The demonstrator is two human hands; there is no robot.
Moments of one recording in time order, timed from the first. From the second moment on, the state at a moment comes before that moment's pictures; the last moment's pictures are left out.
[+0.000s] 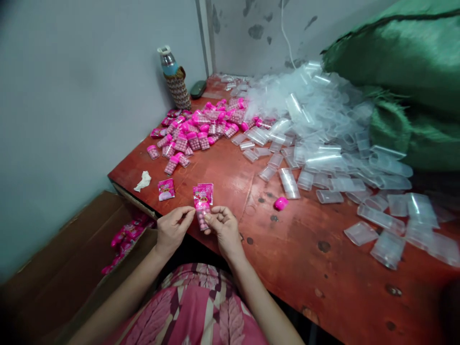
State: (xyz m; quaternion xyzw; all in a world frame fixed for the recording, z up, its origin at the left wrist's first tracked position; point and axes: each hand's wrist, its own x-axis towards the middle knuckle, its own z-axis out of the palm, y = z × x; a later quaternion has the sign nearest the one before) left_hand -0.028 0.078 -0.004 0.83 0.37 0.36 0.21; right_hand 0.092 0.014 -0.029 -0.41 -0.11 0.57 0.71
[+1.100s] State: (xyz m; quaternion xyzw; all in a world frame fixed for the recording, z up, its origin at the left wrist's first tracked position) left_hand -0.022 0.072 -0.007 0.86 0.36 0.33 0.16; right_hand 0.091 0.013 -0.033 -0.40 -0.09 0.54 0.74
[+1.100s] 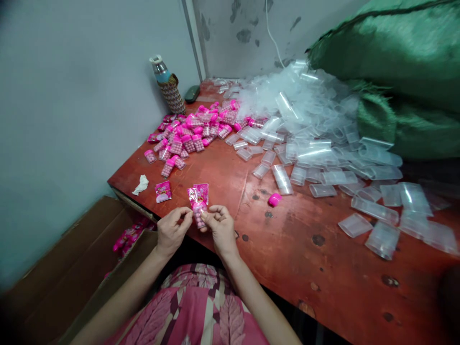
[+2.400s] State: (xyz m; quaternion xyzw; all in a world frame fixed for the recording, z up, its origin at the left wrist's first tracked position) left_hand -0.011 0.084 -0.021 0.24 0.38 0.39 0.80; right_hand 0.071 0.014 -0.023 -0.58 -0.25 0.45 0.63
